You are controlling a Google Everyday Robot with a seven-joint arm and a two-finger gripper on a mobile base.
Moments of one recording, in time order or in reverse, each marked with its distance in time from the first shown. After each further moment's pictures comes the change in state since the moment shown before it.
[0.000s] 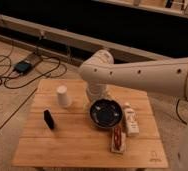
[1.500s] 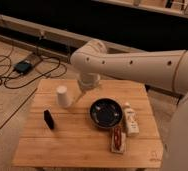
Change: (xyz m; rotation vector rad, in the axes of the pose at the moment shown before) arm -0.071 0.034 -0.033 -0.041 -0.094 -0.173
